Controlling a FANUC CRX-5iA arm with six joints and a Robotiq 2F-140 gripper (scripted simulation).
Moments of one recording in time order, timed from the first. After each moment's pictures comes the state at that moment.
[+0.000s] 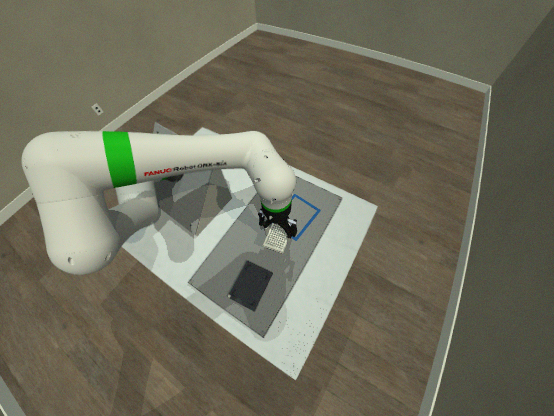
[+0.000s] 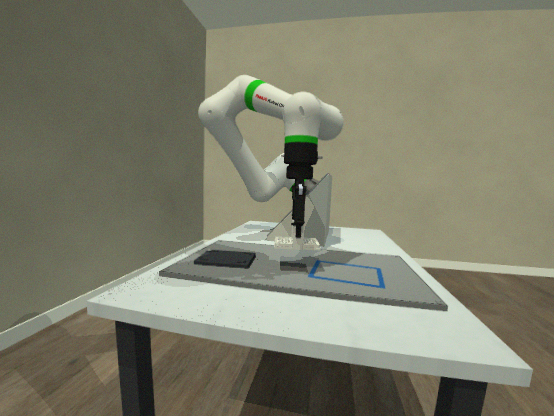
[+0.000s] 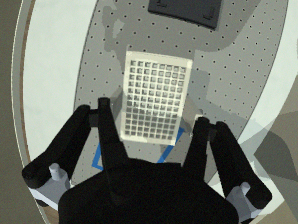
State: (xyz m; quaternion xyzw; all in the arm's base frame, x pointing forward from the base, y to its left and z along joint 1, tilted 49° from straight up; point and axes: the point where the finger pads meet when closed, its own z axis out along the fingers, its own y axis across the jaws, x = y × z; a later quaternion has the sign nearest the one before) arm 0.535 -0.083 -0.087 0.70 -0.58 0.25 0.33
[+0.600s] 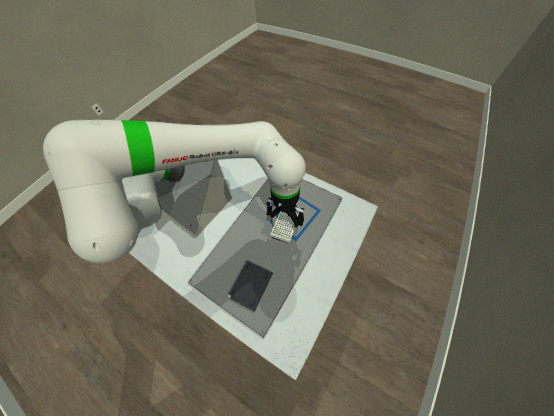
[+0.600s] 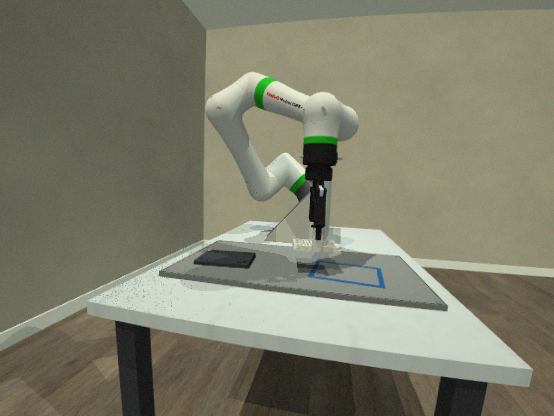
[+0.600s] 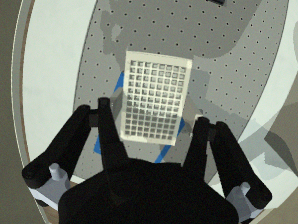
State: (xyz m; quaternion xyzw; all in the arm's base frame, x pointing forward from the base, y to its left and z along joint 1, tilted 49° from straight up) arm 0.534 -0.050 -0.128 0.70 -0.58 0.25 0.33
